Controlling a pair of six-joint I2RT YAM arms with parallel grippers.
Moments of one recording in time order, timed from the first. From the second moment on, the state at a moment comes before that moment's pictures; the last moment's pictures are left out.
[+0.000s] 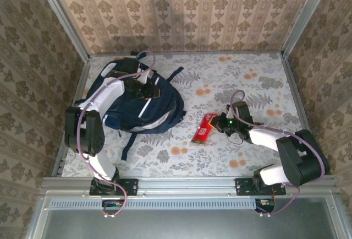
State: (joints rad) left arm -0.31 1.73 1.37 -0.77 0.51 -0.25; right arm 0.29 1.40 0.45 0.18 -0.48 0.98
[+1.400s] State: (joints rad) left arm -0.34 1.57 1.59 -0.83 0.75 -0.44; right arm 0.41 1.08 0.61 0.09 -0.44 1.11
